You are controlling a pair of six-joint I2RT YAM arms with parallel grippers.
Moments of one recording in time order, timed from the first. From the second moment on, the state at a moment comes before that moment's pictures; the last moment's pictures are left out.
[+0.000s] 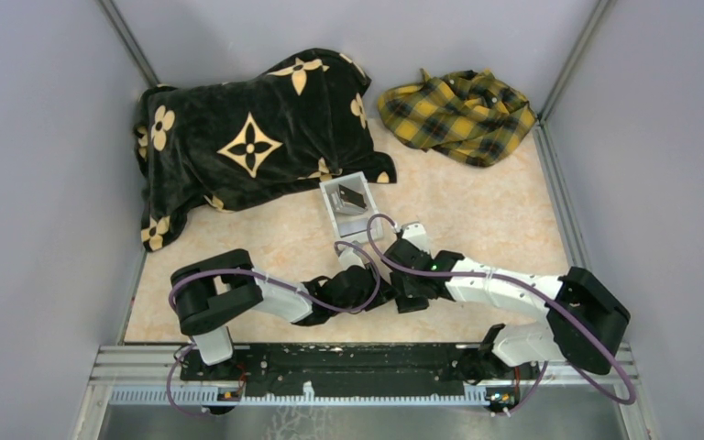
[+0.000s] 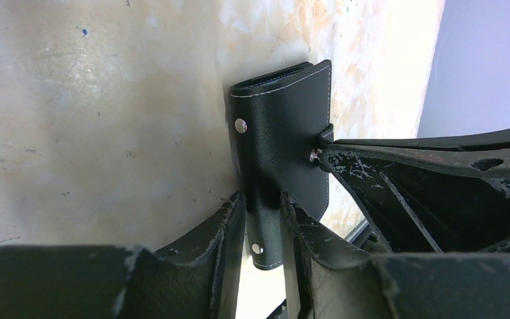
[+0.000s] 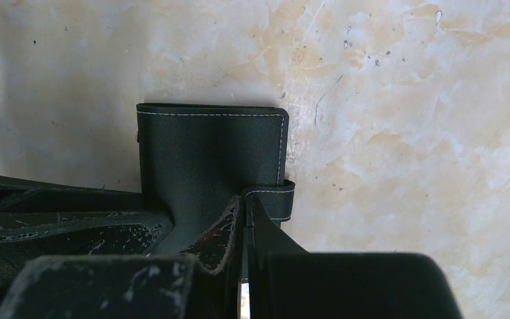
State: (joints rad) left arm -1.19 1.77 0.60 0.58 -0.24 -1.33; right arm 0.94 1.27 0.67 -0.55 0.43 0.60
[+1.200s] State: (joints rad) left arm -1.19 1.78 0.58 0.62 -0.23 -1.33; right arm 1.09 1.40 0.71 -0.58 0.62 0.65
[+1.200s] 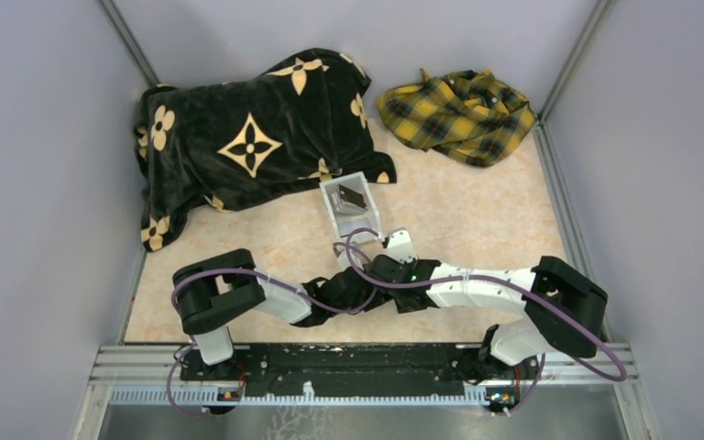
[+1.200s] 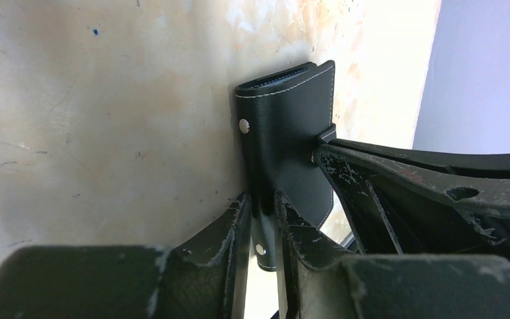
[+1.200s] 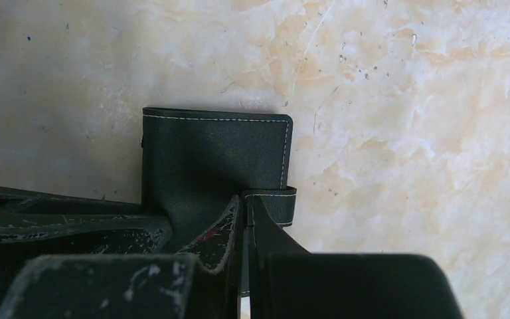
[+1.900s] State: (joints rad) left arm -1.18 1.80 0.52 0.74 -0.23 -1.37; right arm 1.15 1.48 0.67 -0.40 0.71 0.80
